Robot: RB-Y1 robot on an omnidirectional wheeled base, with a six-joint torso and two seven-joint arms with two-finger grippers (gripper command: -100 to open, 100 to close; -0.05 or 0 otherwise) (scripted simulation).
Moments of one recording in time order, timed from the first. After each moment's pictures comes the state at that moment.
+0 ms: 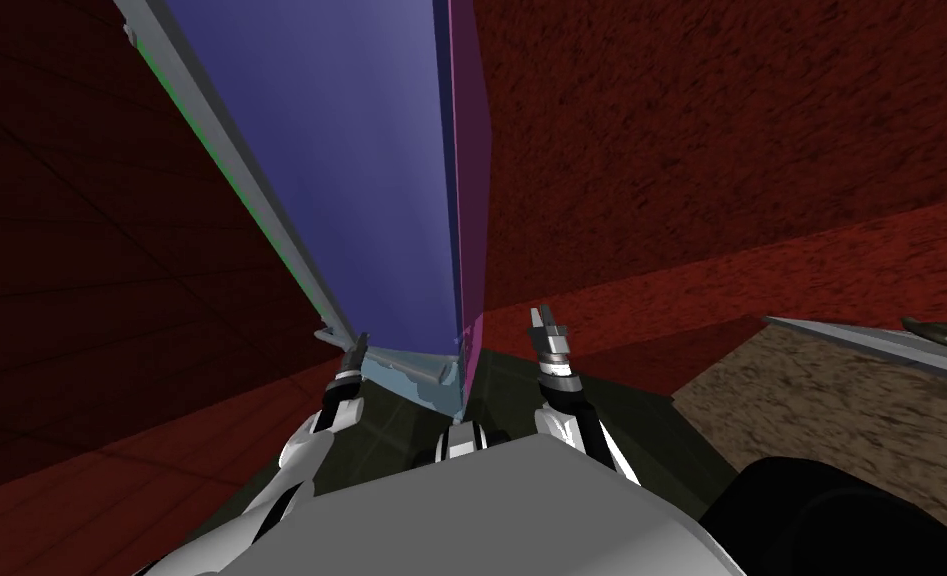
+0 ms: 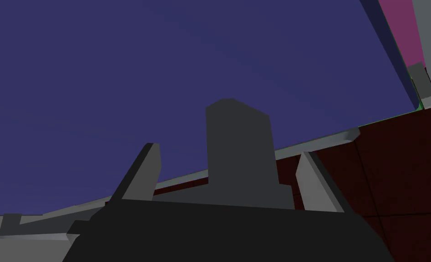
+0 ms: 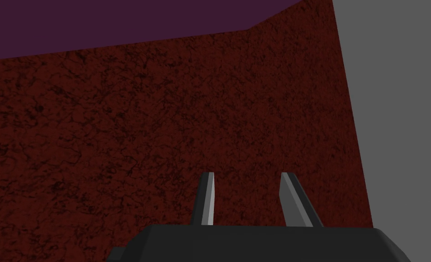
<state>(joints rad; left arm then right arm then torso) -0.33 0.31 0.35 -0.67 -0.01 -0.87 -0.51 0.55 -0.04 0.07 -2.30 -0.08 -0.55 0.01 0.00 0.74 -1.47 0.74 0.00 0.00</state>
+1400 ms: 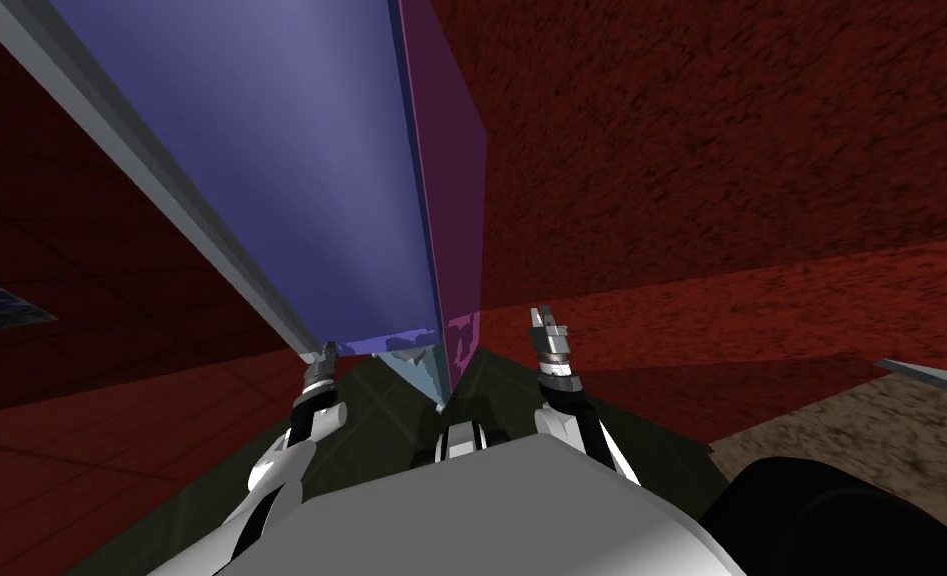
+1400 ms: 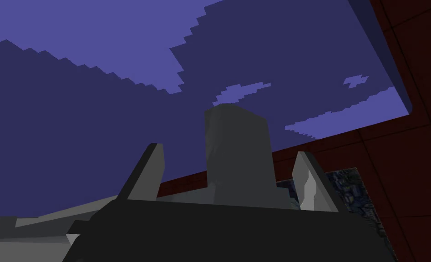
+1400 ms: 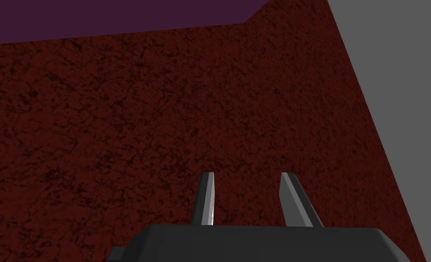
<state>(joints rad) -0.32 0.33 0.53 -0.65 0.08 -0.85 -0.65 0.55 -0.04 0.07 -2.30 -0.08 -0.55 0.01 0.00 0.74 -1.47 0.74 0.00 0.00</state>
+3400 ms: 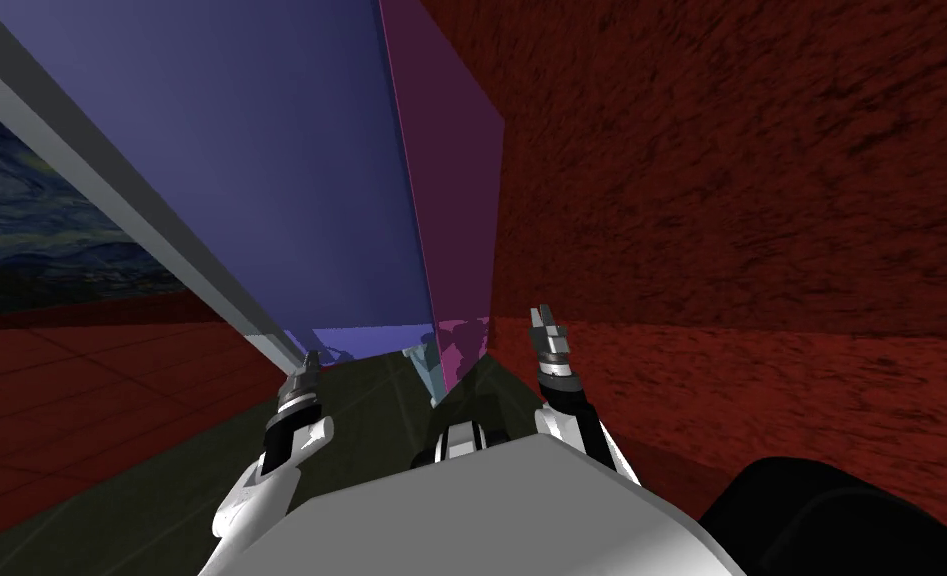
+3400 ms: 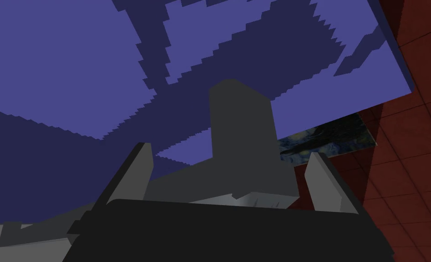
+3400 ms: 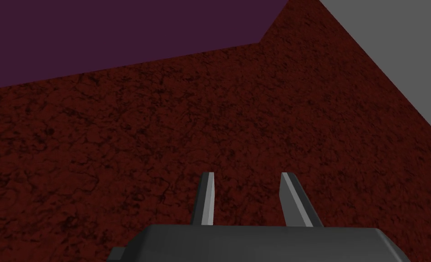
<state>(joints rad) -0.17 0.23 0.65 -0.95 0.03 -0.68 -0.68 0.55 -0.04 0.07 -2.30 -0.08 -0.55 0.01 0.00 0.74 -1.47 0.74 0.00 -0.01</state>
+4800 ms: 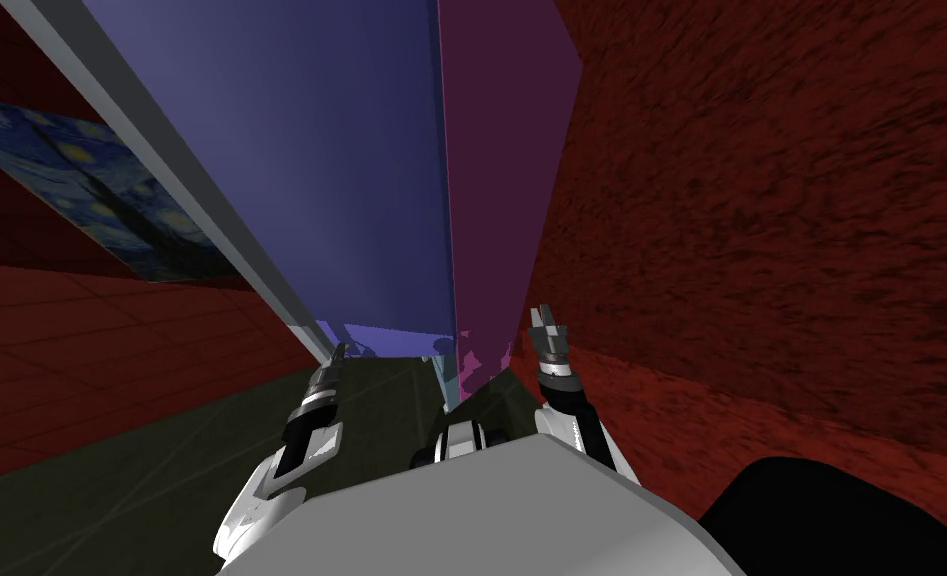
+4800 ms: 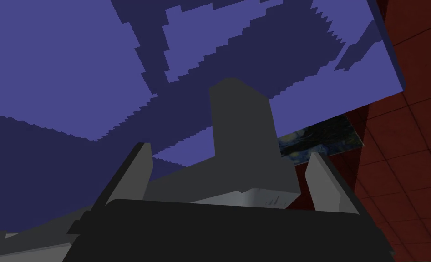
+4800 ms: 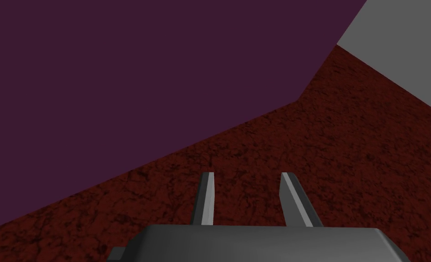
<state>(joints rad) 0.01 0.11 0.51 -1.33 -0.18 -0.53 -0.44 0.55 -0.04 0.07 -2.30 -0.08 -0.55 0.01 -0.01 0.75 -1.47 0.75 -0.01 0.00</state>
